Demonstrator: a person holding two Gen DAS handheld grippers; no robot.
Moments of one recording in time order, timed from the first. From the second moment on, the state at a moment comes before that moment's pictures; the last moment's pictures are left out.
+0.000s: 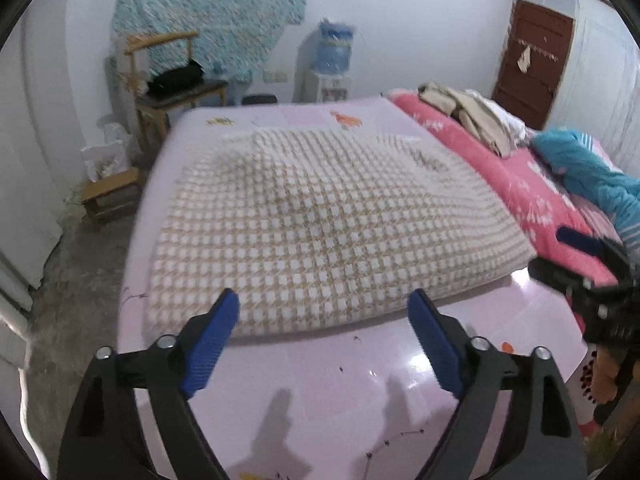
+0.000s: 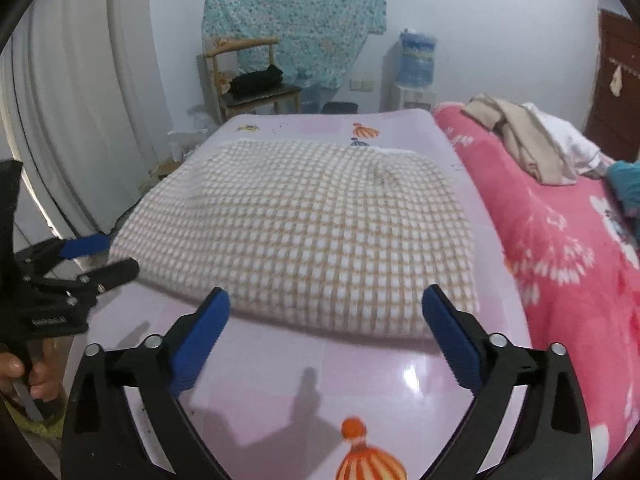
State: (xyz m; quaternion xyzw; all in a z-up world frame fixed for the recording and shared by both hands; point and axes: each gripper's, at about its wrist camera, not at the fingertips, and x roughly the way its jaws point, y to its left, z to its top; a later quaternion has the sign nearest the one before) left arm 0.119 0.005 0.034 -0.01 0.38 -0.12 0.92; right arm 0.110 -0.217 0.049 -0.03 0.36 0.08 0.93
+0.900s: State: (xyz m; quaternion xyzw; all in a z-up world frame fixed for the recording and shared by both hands) left arm 0.081 0.005 0.072 -0.05 0.35 0.02 0.94; right arm 0.063 -0.228 0.076 -0.01 0.30 0.00 0.95
